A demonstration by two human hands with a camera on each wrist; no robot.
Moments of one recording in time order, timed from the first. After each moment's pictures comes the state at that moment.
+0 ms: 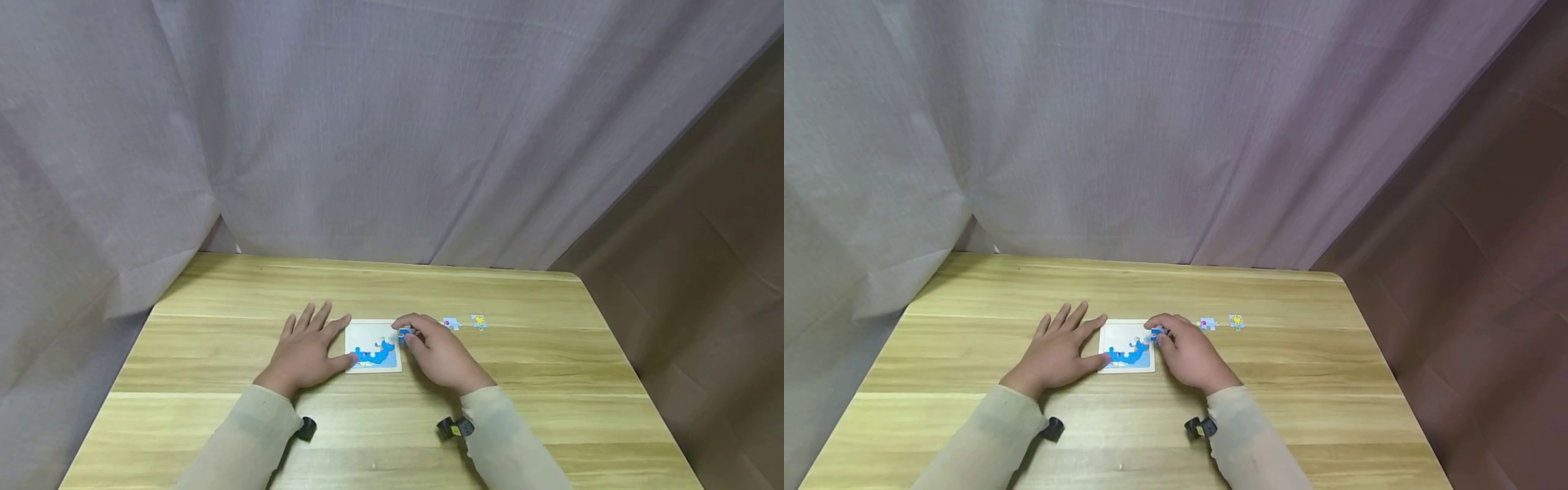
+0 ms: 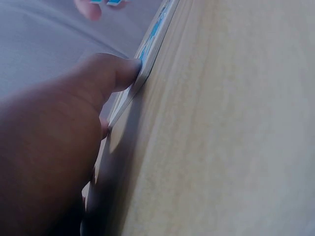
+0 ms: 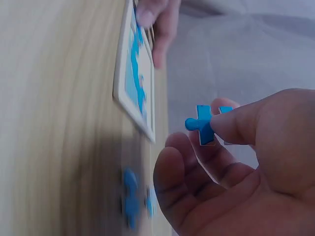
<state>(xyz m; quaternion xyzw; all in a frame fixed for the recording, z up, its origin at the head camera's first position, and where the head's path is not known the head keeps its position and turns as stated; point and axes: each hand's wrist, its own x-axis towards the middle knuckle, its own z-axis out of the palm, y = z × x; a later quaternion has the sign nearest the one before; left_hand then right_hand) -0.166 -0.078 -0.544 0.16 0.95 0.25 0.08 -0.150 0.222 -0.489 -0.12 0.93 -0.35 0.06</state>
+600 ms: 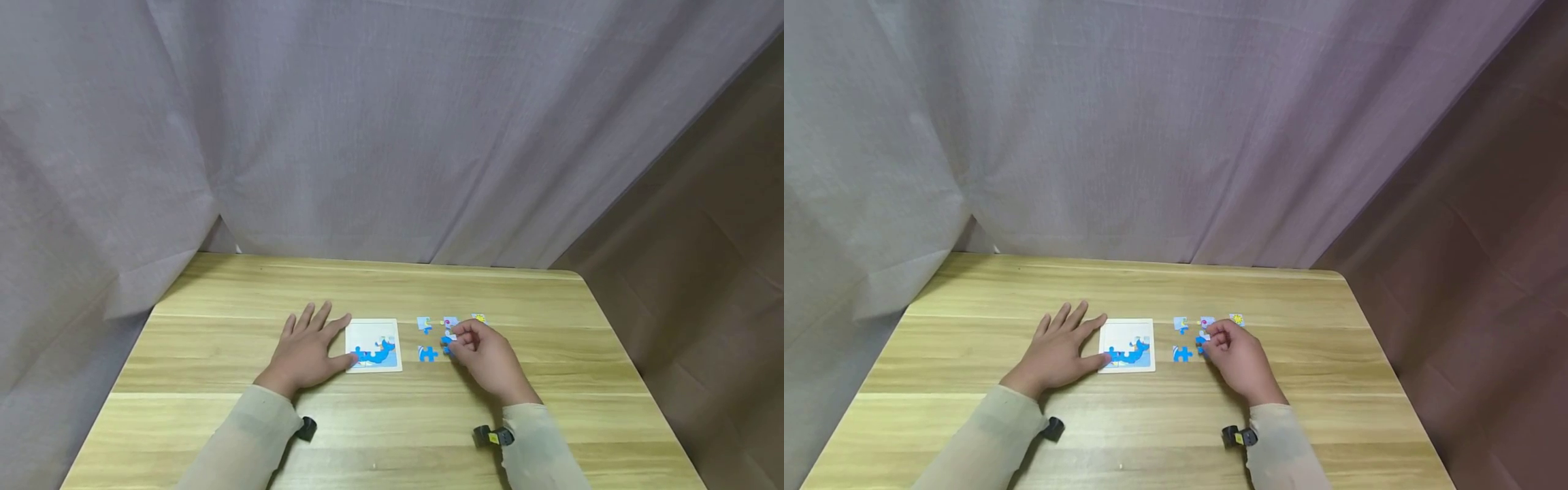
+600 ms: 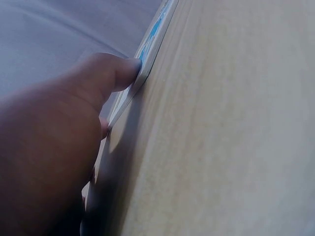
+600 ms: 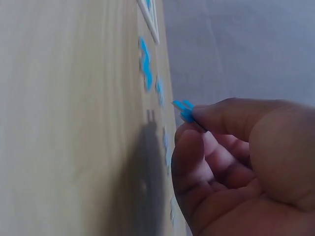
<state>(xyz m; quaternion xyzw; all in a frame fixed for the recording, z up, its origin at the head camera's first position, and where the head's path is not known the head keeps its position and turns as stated) -0.165 -0.078 -0.545 0.16 0.95 0.25 0.08 -0.139 0.302 -0.502 0.02 0.92 -0.39 0.04</state>
